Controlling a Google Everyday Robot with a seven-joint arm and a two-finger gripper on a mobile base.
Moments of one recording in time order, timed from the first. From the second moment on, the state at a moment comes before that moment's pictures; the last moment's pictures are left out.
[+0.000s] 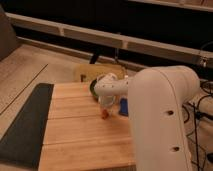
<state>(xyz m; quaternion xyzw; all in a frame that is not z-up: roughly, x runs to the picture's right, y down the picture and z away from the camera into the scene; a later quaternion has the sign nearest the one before) 0.007 0.143 0.900 -0.18 0.26 0.79 0.52</state>
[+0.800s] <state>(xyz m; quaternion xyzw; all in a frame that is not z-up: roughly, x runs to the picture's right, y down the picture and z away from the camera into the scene) 0.069 0.133 0.873 -0.16 0.27 0.82 0.49</state>
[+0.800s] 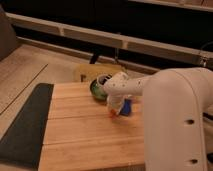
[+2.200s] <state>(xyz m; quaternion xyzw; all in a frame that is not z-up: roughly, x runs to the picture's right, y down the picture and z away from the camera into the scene) 0.131 0.120 0.886 -0.14 0.22 0.84 0.47</state>
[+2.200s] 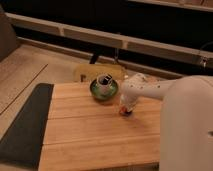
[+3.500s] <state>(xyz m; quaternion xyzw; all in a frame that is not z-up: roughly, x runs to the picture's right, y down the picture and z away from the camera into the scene) 0.122 0.126 0.894 -0.13 0.21 0.84 0.49</state>
